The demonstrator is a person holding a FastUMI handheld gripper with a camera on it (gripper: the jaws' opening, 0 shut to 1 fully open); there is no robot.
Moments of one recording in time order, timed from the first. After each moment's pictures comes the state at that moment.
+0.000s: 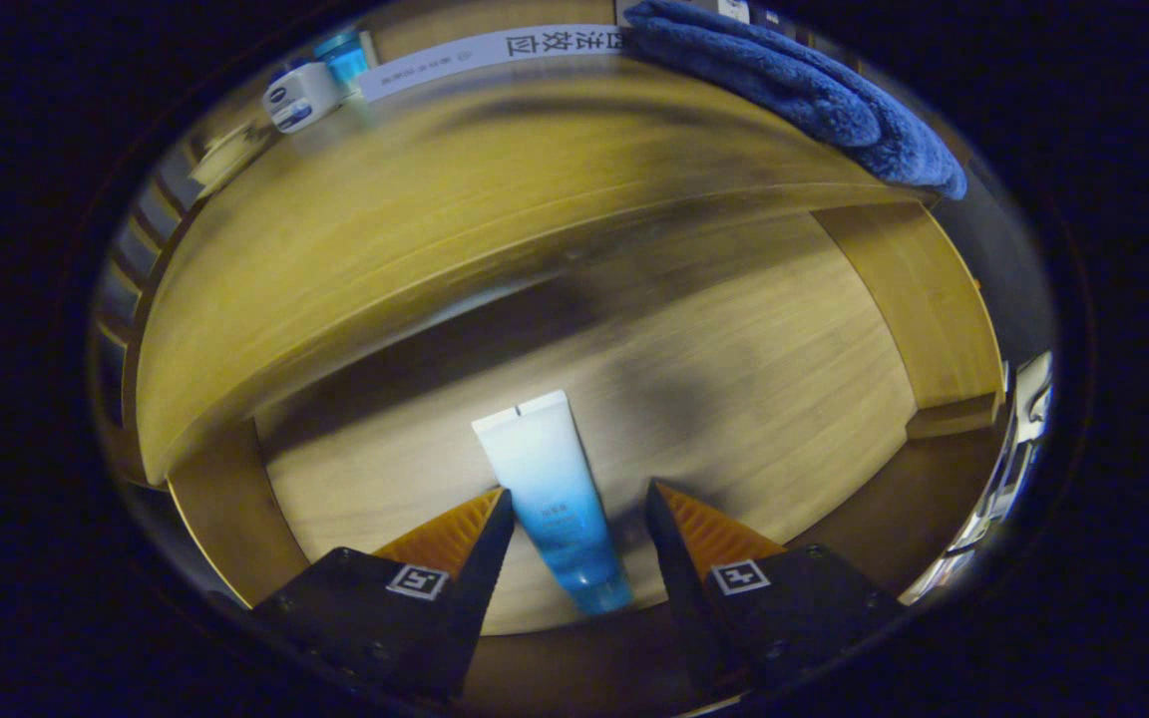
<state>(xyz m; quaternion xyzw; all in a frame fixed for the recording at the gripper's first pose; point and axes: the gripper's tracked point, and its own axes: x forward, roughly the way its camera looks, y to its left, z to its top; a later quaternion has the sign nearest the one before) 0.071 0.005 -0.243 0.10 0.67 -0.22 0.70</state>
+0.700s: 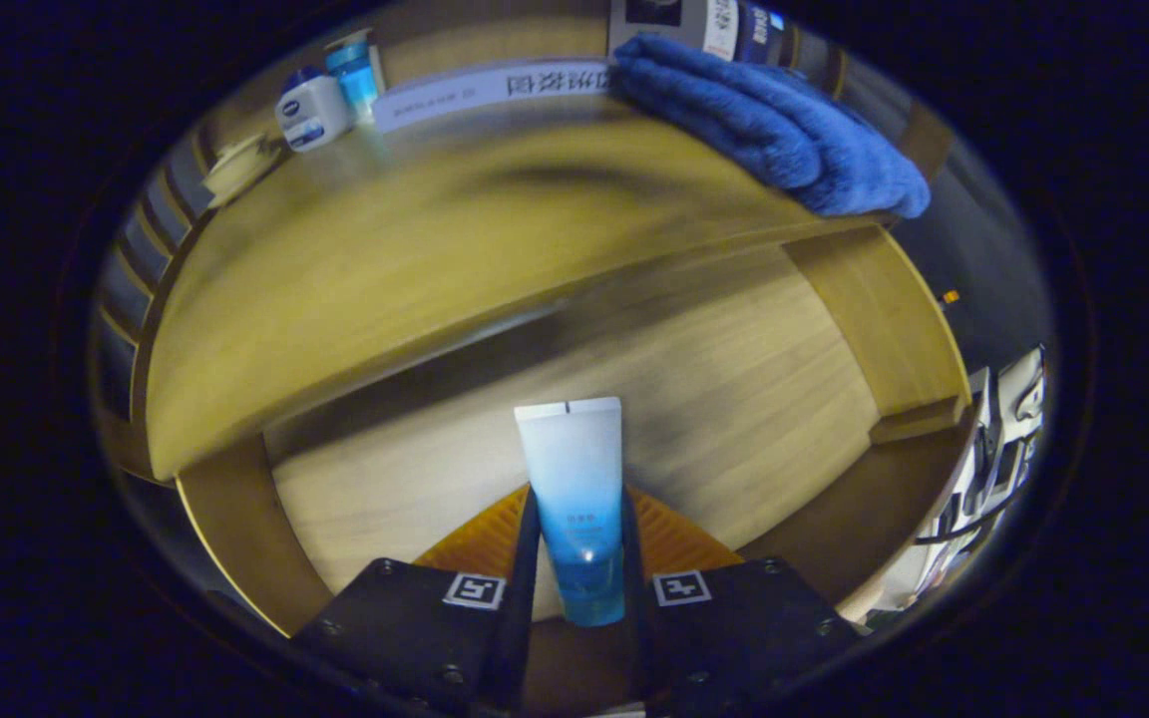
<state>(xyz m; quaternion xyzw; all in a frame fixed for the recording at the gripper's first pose) 0.070 -0.011 -0.190 0.06 0.63 -0.26 0.73</state>
